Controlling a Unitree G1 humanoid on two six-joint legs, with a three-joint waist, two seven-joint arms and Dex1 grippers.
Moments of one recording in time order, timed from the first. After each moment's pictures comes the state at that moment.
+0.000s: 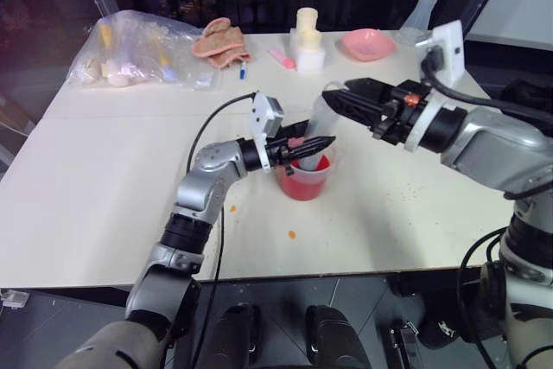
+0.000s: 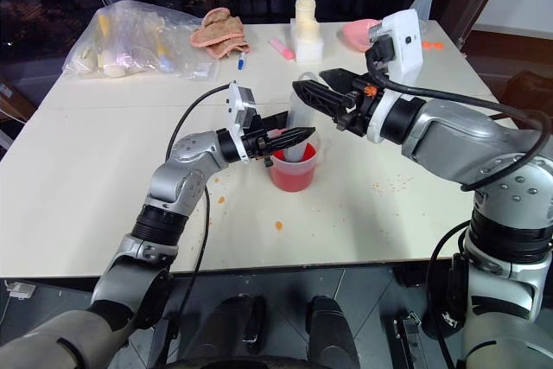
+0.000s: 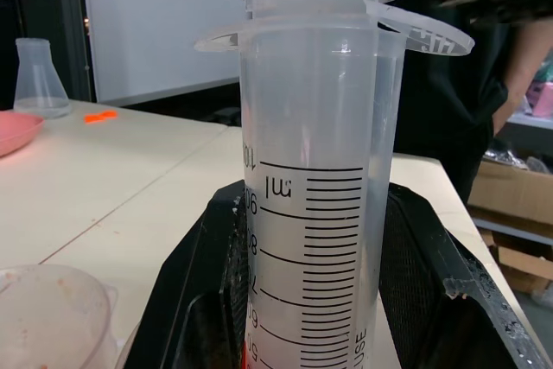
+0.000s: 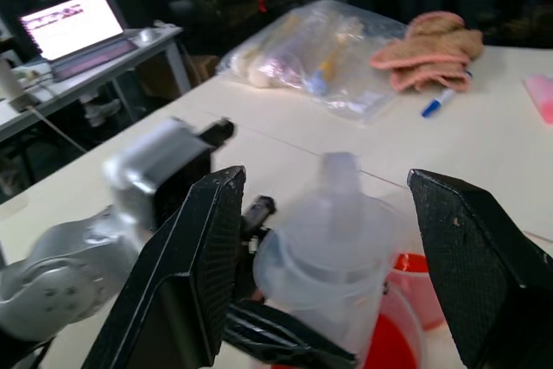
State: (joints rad) left arm -0.71 0.14 -0.11 0.22 -0.39 0.25 -0.93; right arm -0.73 -0.67 -0.22 -0.43 1.34 1.12 -0.03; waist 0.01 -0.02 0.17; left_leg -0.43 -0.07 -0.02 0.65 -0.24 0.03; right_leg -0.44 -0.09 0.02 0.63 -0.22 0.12
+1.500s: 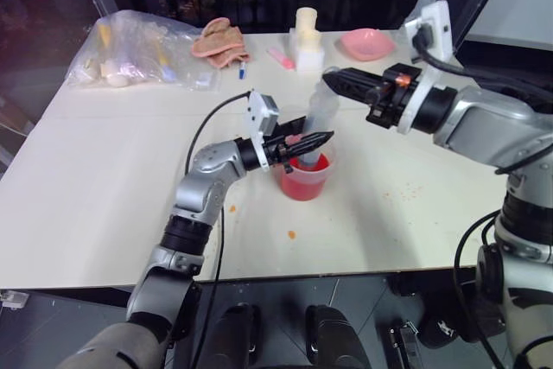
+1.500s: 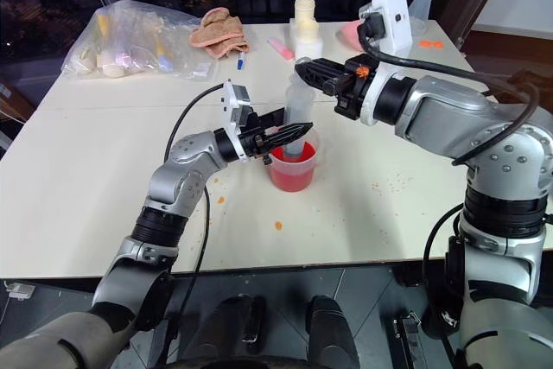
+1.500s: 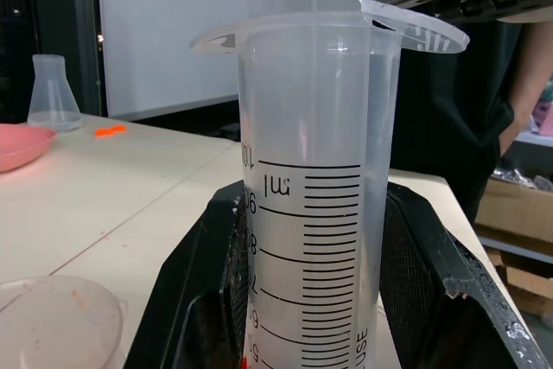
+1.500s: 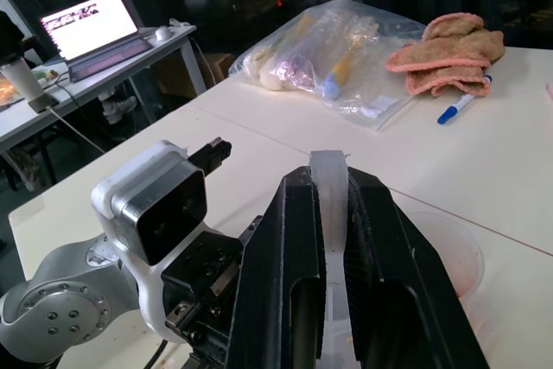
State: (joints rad) left arm -0.70 0.13 -0.11 0.21 -0.40 0.24 -0.93; right arm -0.85 -0.68 -0.17 -0.31 1.32 1.13 0.02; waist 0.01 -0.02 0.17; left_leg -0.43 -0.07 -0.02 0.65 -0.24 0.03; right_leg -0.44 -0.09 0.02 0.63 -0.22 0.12
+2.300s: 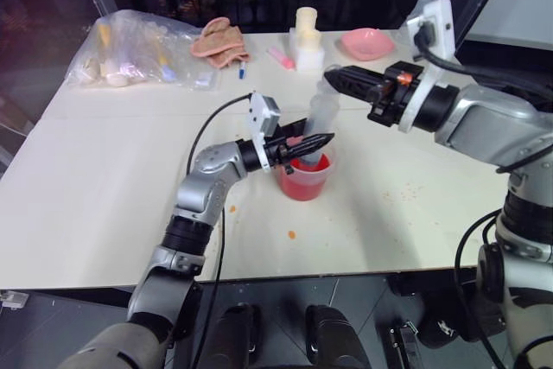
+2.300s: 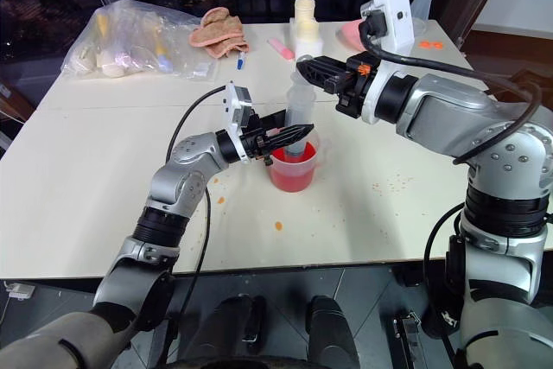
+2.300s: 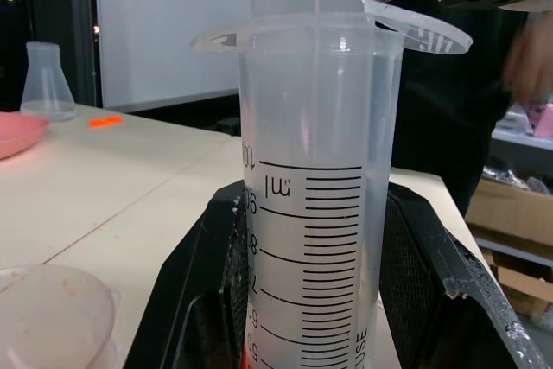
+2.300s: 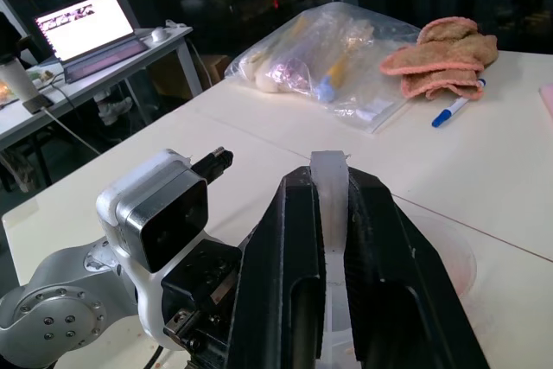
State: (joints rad) left arm -0.70 0.12 -0.11 0.22 -0.40 0.25 -0.93; right arm -0.85 -0.68 -0.19 -0.32 1.32 1.10 0.04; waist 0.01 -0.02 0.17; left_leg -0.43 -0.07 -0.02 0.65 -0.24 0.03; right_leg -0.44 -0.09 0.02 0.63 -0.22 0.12
